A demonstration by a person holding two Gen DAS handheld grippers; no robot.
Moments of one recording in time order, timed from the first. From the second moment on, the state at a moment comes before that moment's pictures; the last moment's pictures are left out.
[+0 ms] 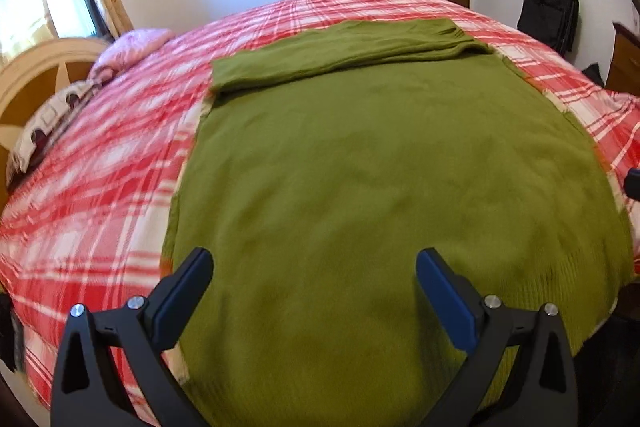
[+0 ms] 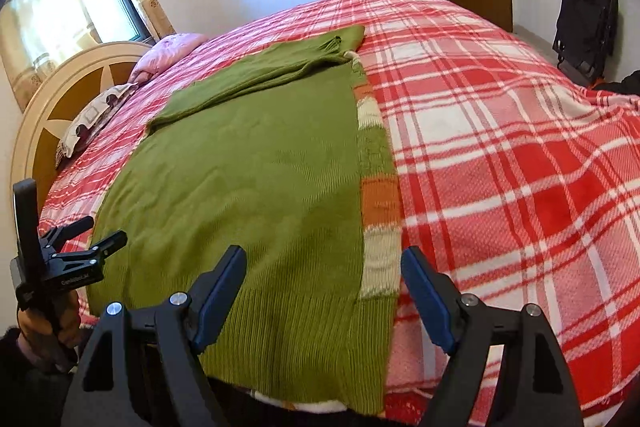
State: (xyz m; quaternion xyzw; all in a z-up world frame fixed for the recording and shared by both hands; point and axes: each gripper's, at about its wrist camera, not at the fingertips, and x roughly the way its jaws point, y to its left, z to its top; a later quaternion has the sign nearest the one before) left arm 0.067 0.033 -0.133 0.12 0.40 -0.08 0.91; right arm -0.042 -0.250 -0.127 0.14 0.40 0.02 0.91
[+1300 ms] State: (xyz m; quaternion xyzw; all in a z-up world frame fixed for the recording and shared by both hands) left arm 0.004 0.140 -0.179 -0.08 0.48 -0.14 0.86; right arm -0.065 -0.268 -0.153 0.16 0.46 0.06 0.87
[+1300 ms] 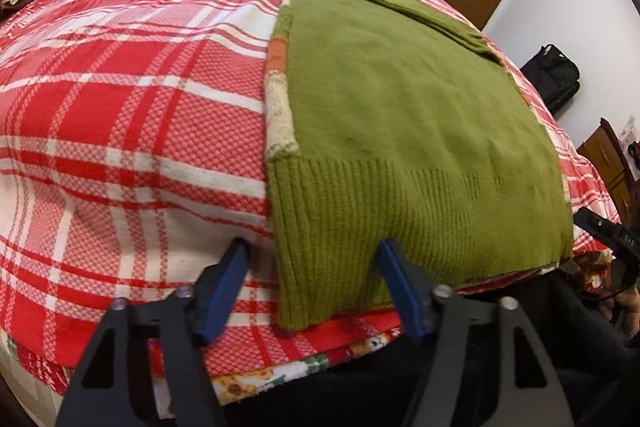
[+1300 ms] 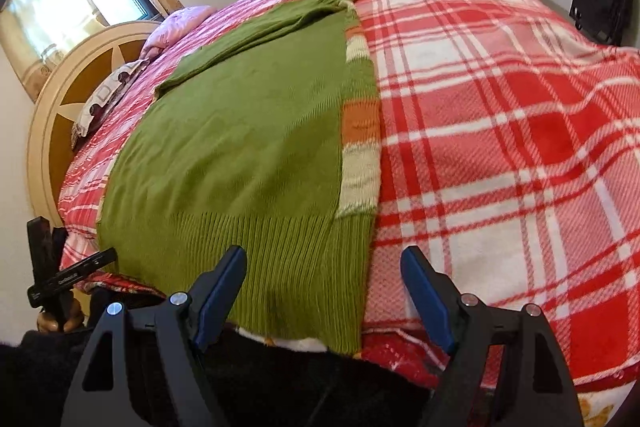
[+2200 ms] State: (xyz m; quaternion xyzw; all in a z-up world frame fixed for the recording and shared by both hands) left arm 0.000 0.130 -0.182 -0.09 0.49 -0.18 0.85; right arm -0.066 -0.247 -0.174 0.16 0.49 0.16 0.84
